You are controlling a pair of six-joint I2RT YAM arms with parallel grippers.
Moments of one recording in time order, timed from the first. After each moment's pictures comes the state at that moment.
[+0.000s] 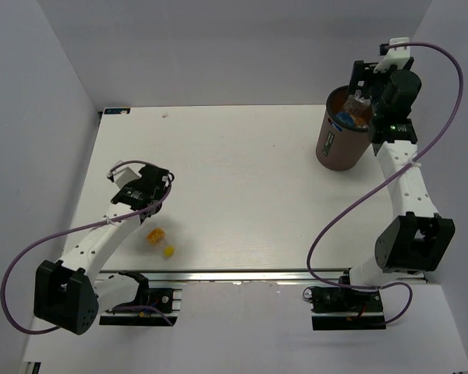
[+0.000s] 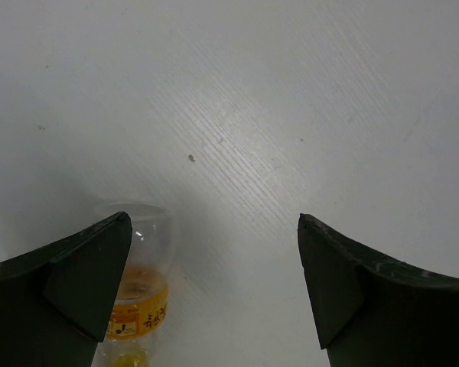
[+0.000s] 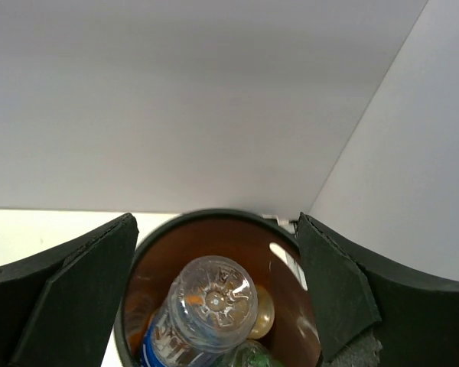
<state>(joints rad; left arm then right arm) -0.36 1.15 0.83 -0.69 -0.71 -1.07 -0.03 1.54 1.50 0.09 0.00 -0.13</state>
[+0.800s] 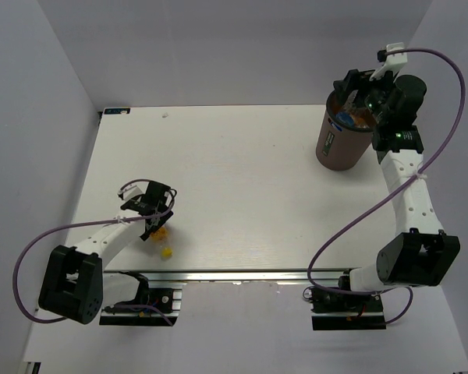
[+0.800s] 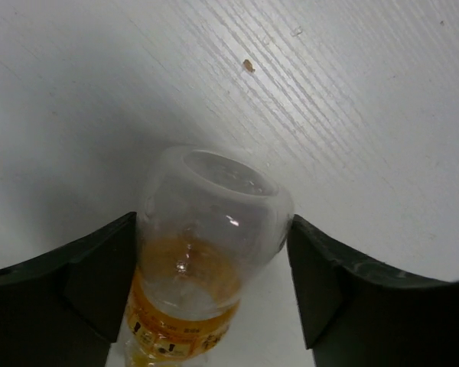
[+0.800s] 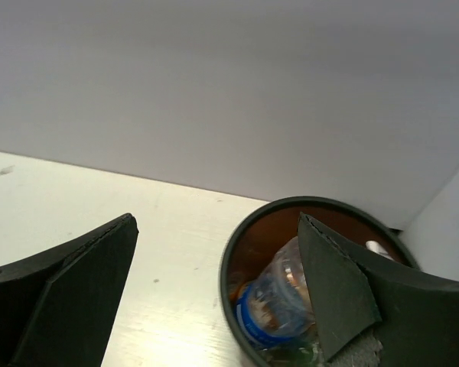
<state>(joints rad) -0.31 1.21 0.61 -0.58 -0.50 -1.05 -0.03 1.44 1.48 0.00 -0.28 0.00</state>
